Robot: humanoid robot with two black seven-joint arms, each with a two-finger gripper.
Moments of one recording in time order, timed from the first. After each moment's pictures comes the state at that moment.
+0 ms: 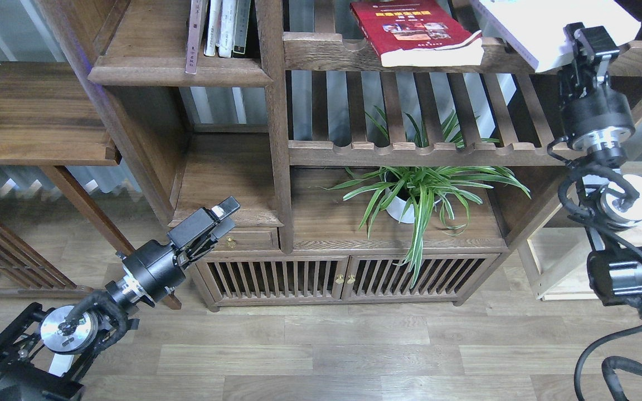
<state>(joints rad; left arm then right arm) -0.16 0.17 -1.16 -1.21 -0.17 -0.49 0.48 0.44 -0.36 1.44 1.14 0.34 0.26 0.08</state>
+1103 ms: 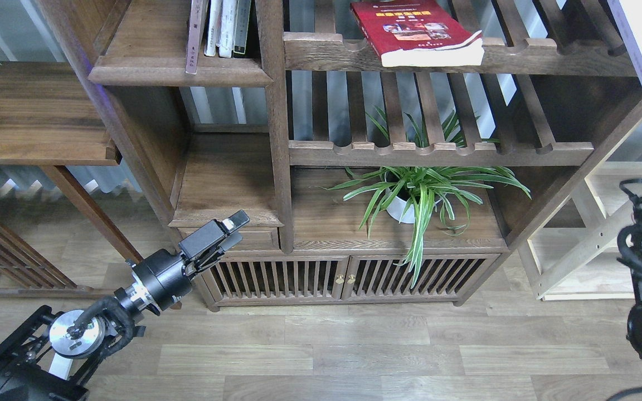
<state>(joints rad) -0.17 0.17 -1.10 -1.15 -0.16 -0.49 0.48 0.10 -0.36 1.72 1.23 0.43 0.58 0.09</state>
